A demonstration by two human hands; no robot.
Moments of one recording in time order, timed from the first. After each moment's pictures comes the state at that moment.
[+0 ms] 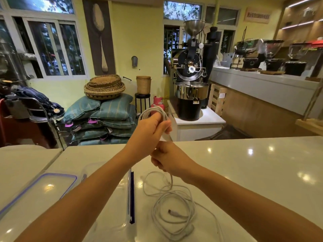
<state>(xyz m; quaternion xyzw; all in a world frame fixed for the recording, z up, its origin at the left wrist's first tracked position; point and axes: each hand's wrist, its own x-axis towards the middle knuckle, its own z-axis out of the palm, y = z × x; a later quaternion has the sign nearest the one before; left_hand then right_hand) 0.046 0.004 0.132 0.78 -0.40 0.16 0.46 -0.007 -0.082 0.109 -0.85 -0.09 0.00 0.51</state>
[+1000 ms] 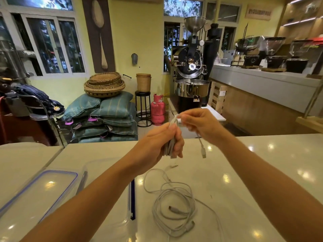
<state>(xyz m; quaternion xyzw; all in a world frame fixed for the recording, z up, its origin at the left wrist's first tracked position) 0.016 0.008 0.124 0.56 -0.44 -0.22 0.67 0.029 -0.170 0.132 -0.76 -0.14 -0.13 0.62</state>
